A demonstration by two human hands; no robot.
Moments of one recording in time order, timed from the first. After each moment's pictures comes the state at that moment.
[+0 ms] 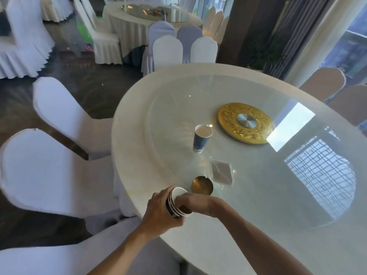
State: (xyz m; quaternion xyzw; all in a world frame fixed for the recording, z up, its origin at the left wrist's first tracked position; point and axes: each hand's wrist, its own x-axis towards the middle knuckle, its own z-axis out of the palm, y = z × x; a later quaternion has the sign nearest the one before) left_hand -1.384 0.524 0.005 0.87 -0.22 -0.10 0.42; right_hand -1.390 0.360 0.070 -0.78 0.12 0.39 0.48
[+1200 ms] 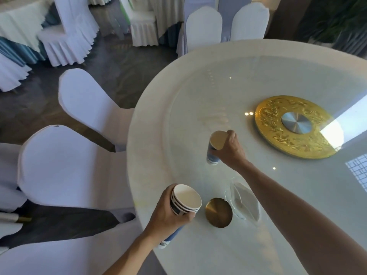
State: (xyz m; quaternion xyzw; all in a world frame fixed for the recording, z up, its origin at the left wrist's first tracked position) left_hand -1.298 0.473 -0.023 0.82 -0.05 -0.14 0.55; right_hand -1.149 0.206 0.006 -0.94 0.16 0.01 0.31
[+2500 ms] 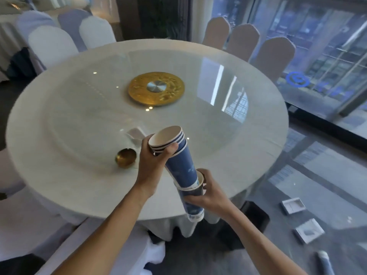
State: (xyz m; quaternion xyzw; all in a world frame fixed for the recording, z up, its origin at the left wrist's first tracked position) left_hand -1.542 0.338 0.122 0.64 -0.18 -0.25 0.70; right_hand -1.717 0.236 0.058 -0.77 0.33 -0.08 0.54
